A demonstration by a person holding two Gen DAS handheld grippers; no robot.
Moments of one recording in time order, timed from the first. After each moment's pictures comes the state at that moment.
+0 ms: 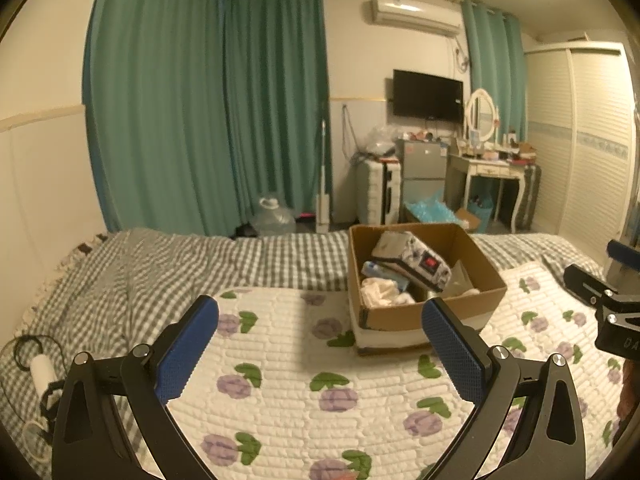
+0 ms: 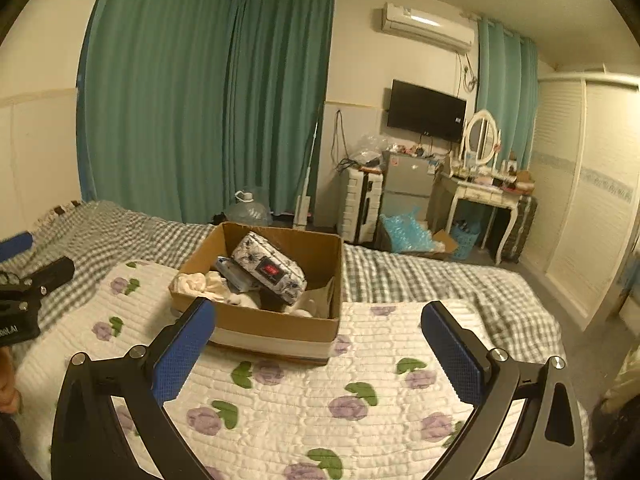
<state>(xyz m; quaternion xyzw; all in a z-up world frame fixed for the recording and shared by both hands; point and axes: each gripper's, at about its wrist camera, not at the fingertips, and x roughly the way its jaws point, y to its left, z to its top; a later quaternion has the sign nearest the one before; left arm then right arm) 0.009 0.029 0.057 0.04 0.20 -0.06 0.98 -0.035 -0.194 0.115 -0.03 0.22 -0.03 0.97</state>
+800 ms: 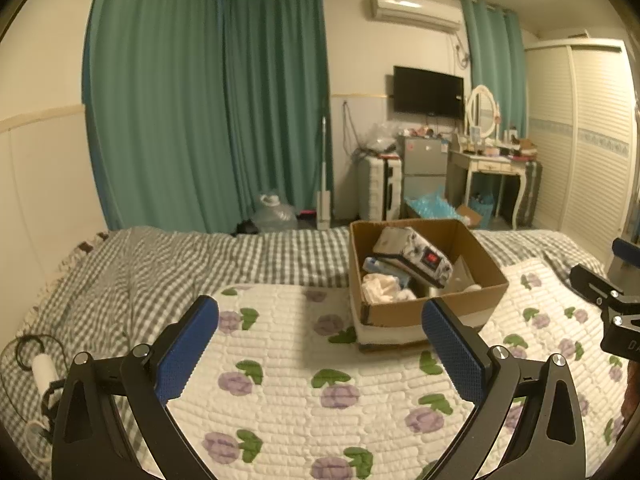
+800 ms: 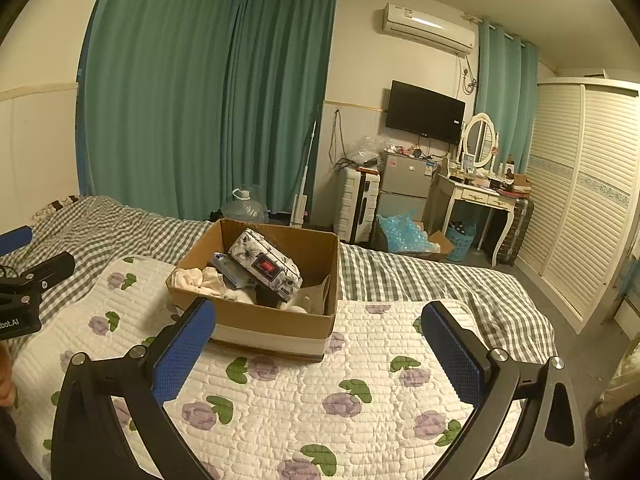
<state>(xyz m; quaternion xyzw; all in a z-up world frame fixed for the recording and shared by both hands) 0.009 0.028 0.056 0.04 0.21 -0.06 0.98 -0.039 -0.192 0.116 -0.04 0.23 -0.04 0.97</state>
